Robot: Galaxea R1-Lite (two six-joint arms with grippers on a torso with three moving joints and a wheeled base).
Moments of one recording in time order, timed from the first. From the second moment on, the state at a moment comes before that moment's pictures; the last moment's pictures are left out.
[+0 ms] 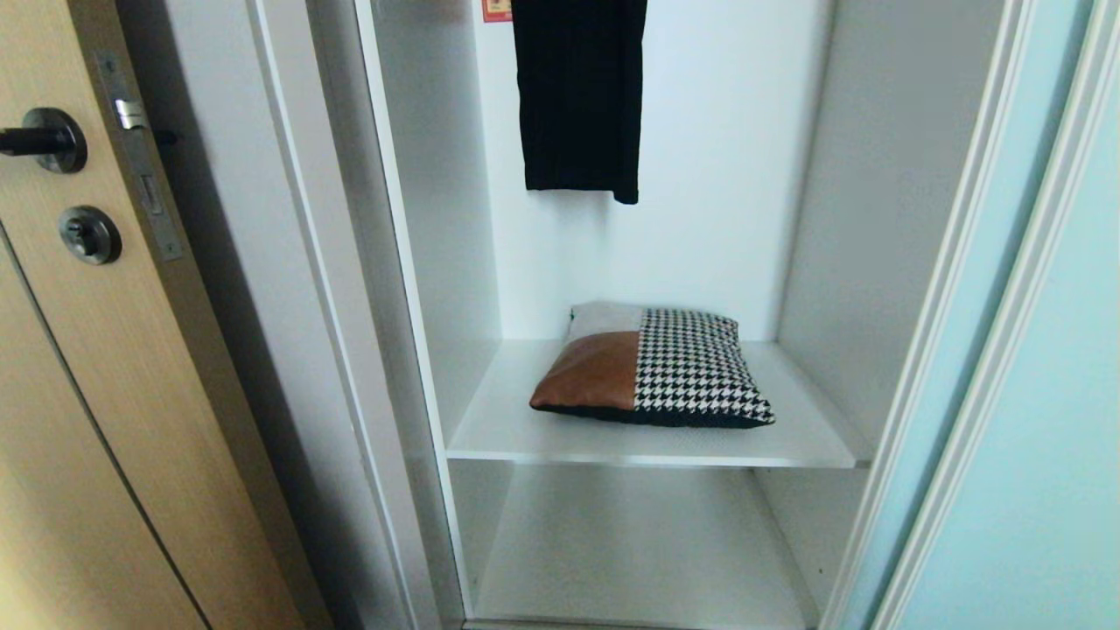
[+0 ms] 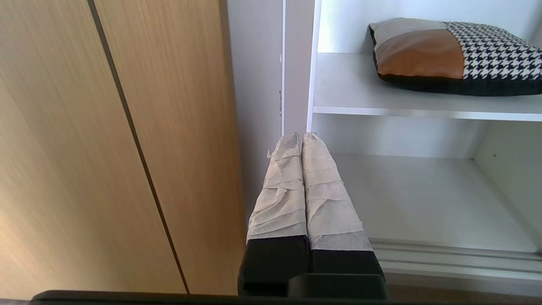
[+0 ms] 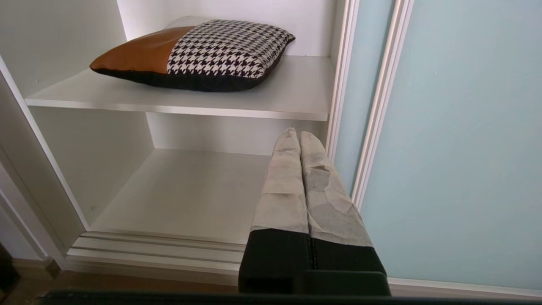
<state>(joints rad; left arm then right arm) 0.00 0.00 0.00 0.00 0.00 0.00 0.00 0.00 0.00 -0.01 -0.01 0.01</state>
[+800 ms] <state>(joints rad) 0.00 0.00 0.00 0.00 0.00 0.00 0.00 0.00 0.00 0.00 -0.01 0.01</state>
